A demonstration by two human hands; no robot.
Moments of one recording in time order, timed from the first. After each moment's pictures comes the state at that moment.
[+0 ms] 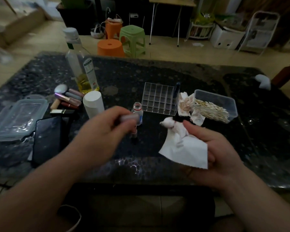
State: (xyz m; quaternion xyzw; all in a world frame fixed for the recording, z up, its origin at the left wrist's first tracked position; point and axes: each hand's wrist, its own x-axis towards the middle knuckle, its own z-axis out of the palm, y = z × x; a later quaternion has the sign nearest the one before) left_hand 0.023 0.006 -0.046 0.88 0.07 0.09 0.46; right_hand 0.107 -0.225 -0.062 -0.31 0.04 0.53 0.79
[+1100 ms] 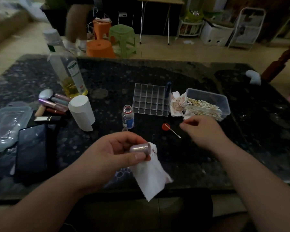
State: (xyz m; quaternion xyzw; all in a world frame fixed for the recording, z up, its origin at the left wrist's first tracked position) left_hand 0.029 -0.012 -0.068 0.66 0.05 -0.11 0.74; right_hand 0.188 -0.234 -0.087 -0.93 -0.02 0.13 0.35
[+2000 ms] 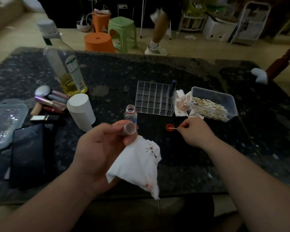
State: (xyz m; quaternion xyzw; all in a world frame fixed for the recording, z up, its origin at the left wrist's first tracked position) left_hand 0.052 -0.006 -0.073 0.38 0.13 -0.08 0.91; right_hand 0.229 -0.211 -0.138 -0.96 -0.07 0.15 0.23
